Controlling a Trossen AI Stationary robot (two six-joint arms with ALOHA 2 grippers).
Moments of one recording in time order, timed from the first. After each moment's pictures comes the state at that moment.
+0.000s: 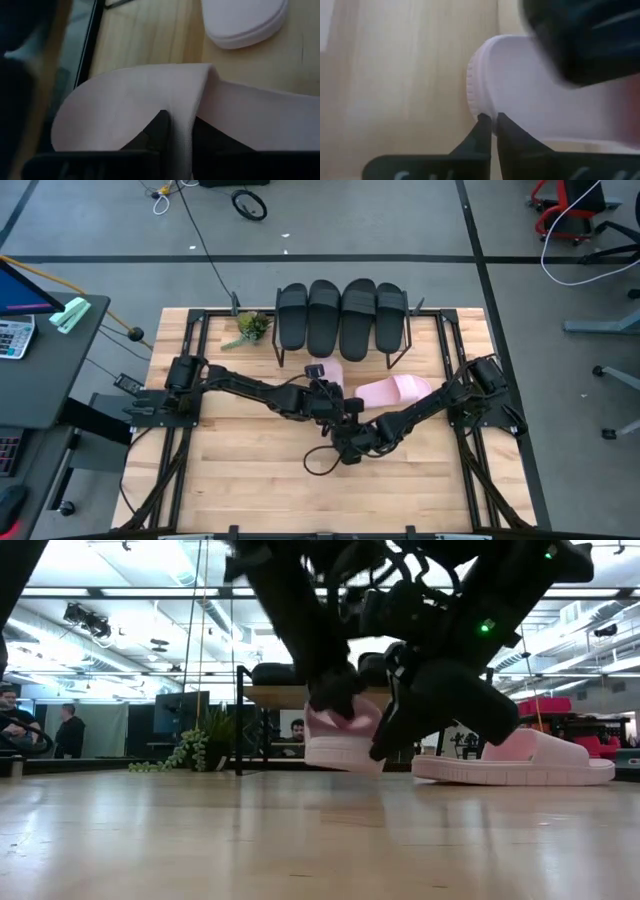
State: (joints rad) left arm -0.17 2.02 1.44 -0.46 -0.72 -0.01; right arm 0.34 1.89 1.08 -0.29 0.60 0.14
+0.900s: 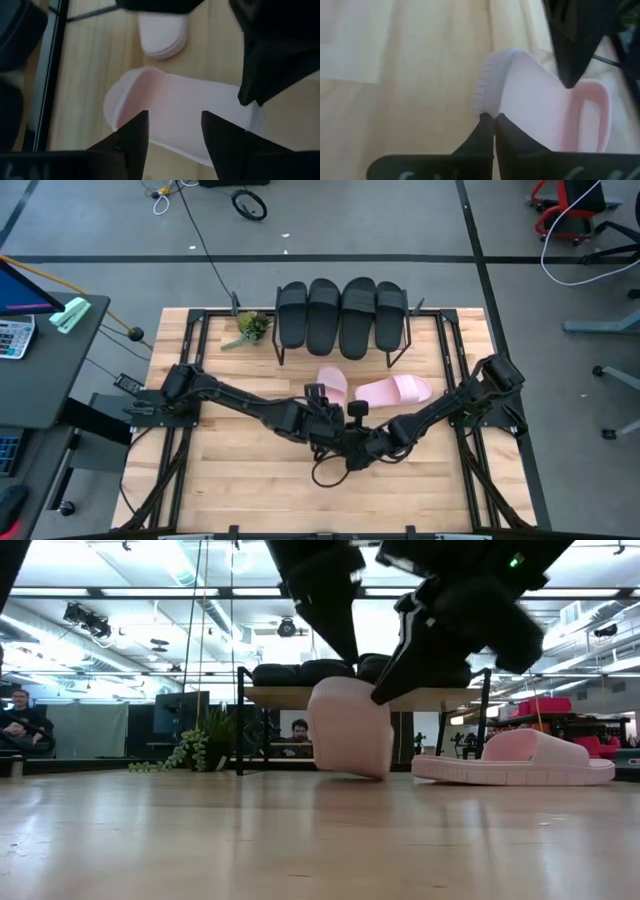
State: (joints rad) left arm -0.31 2.01 1.71 -0.85 -0.63 -0.17; right arm 0.44 1.78 1.08 -0.28 0.62 0.16
